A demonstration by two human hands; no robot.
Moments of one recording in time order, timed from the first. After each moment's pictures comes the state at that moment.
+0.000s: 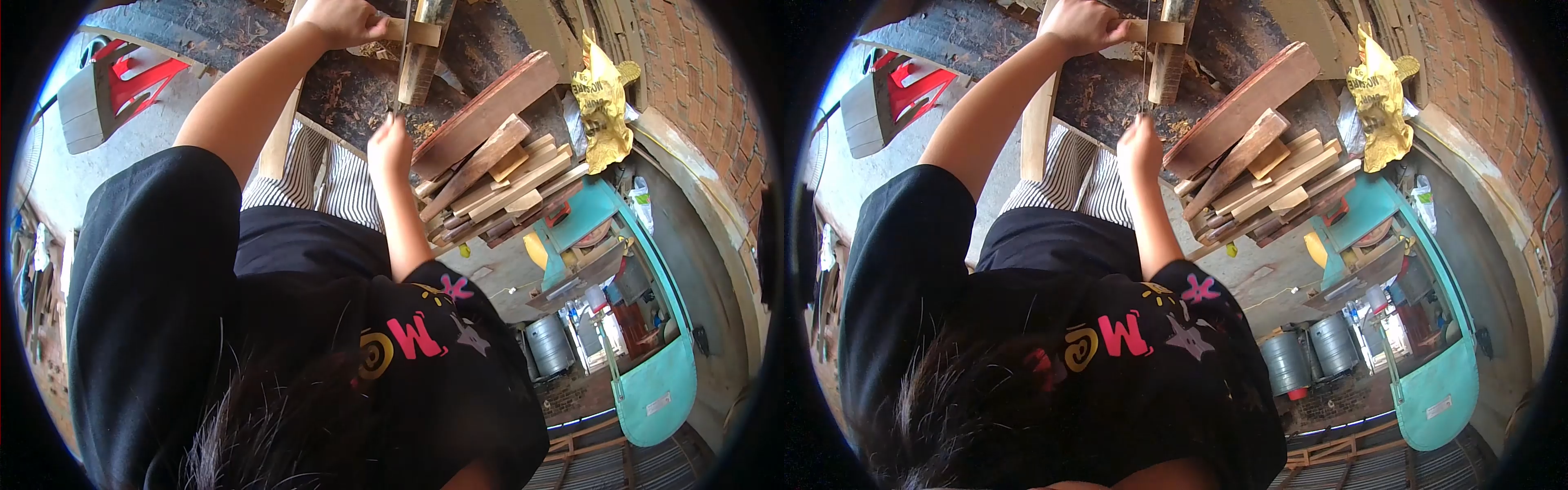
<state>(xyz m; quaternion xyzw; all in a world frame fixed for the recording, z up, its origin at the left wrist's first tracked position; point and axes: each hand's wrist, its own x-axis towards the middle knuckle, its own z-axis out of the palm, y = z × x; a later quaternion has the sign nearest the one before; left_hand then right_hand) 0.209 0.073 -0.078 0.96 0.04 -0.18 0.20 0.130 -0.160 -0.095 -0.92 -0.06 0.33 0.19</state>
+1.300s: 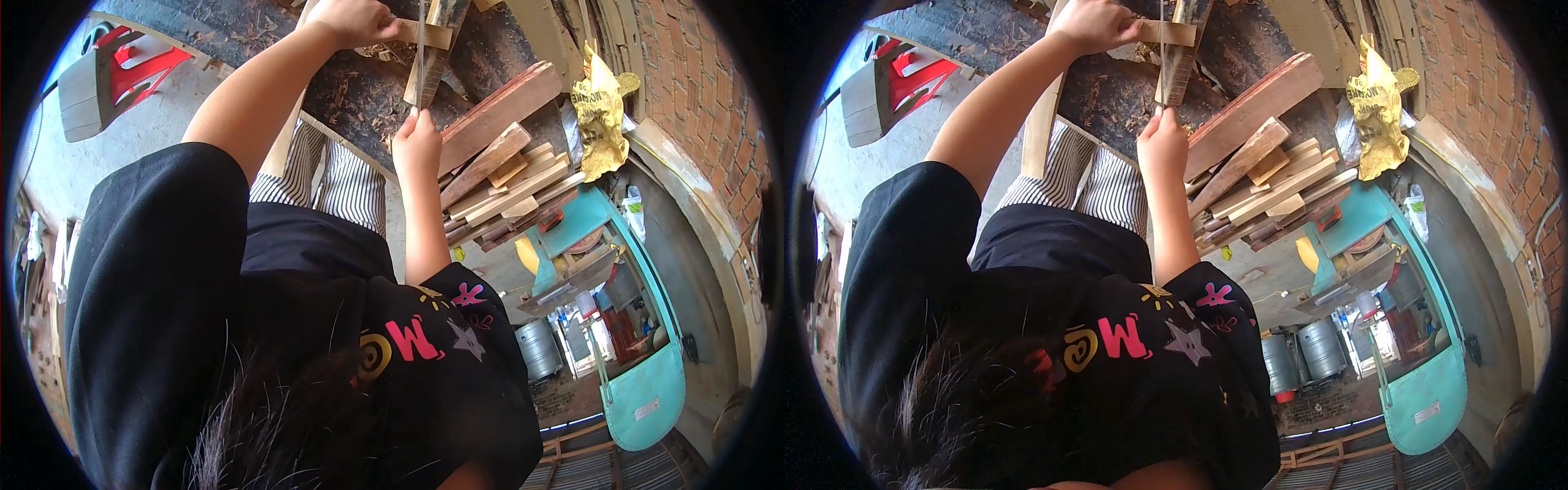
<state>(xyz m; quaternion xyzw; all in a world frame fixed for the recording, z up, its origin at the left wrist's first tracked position) 0.202 0.075 -0.082 0.97 0.04 -0.11 0.21 0.167 -0.155 -0.060 -0.93 -0.12 0.26 0.21</state>
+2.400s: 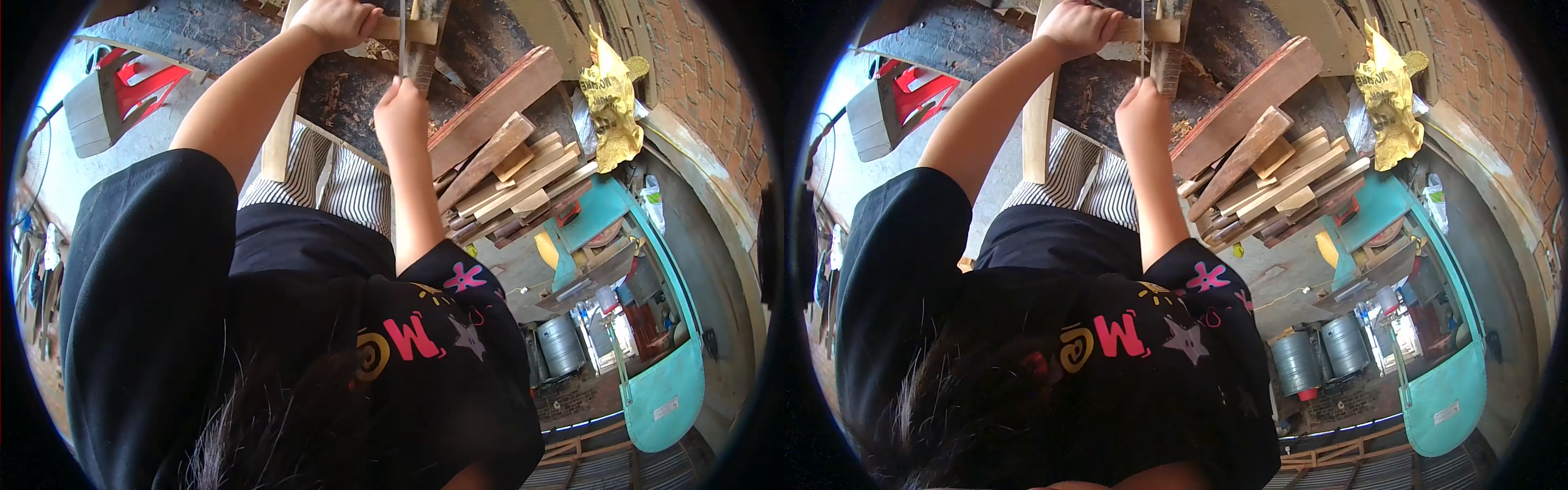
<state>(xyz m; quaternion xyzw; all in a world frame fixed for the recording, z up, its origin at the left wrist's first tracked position) 0.206 0.071 -0.110 0.98 0.01 -0.11 0.16 0.188 -0.116 -0.059 -0.93 -0.13 0.27 0.22</state>
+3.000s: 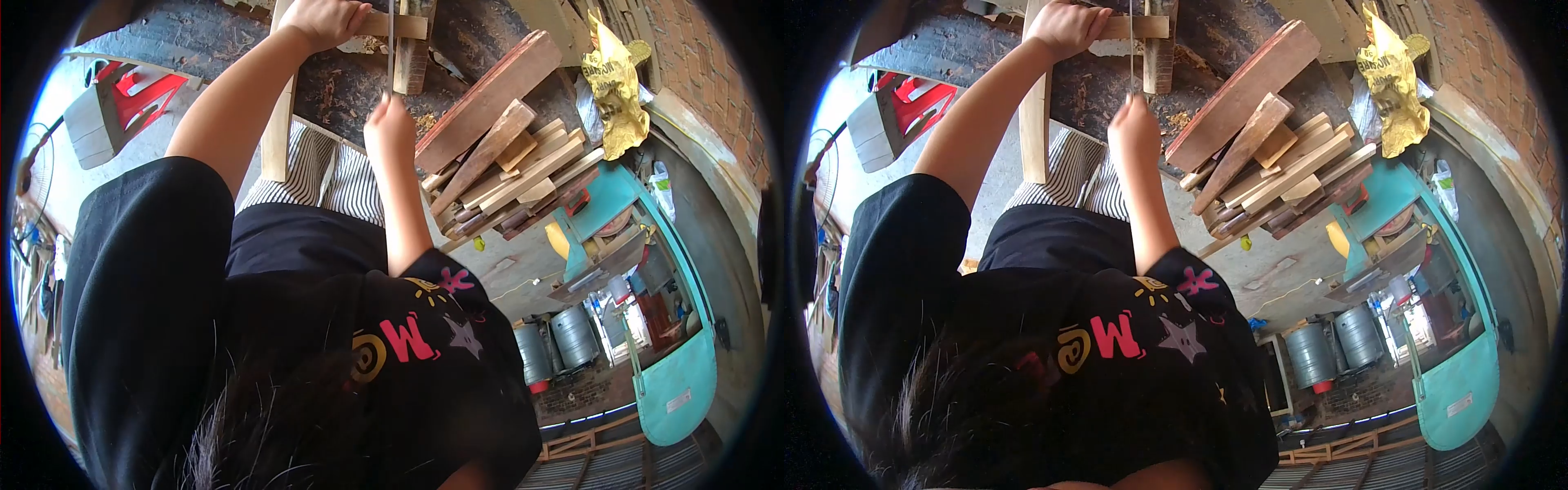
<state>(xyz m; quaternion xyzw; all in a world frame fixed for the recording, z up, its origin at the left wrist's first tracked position) 0.205 0.067 -0.115 0.98 0.01 -0.10 0.16 0.162 -0.131 -0.054 -0.90 -0.03 0.37 0.22</state>
